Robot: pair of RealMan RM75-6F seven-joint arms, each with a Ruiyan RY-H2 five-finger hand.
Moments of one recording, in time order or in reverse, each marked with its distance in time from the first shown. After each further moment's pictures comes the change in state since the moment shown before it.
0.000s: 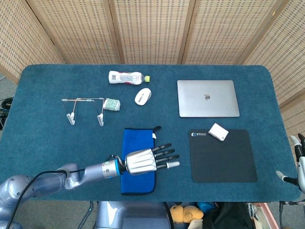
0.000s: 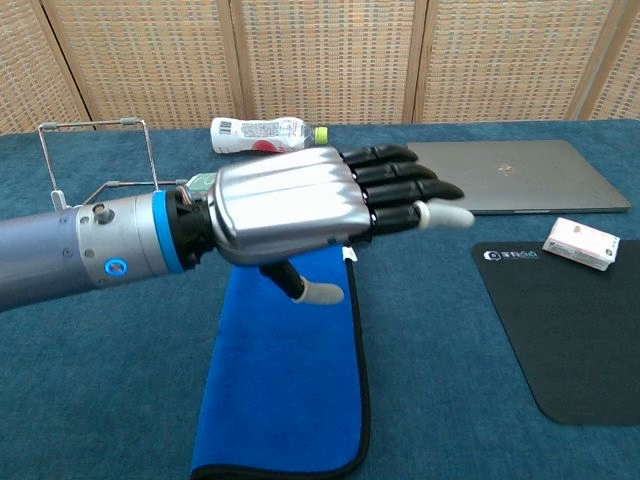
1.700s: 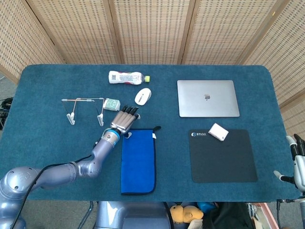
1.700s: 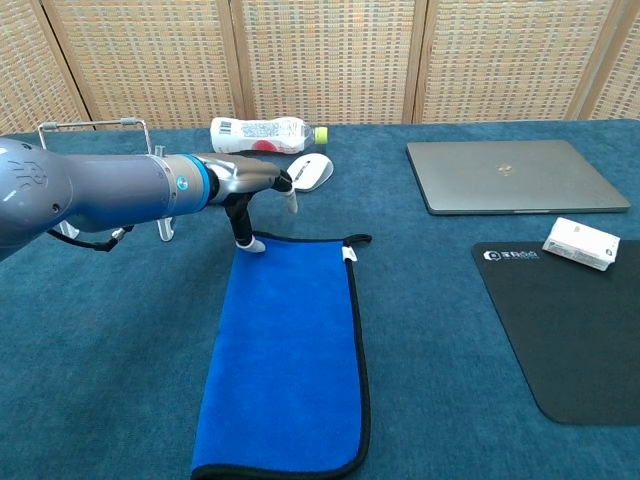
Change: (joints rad) left arm -0.140 0.010 -0.205 -0.086 -1.348 -0.511 0.536; right arm 0.024 -0.015 0.001 0.015 0.042 -0.045 -0.025
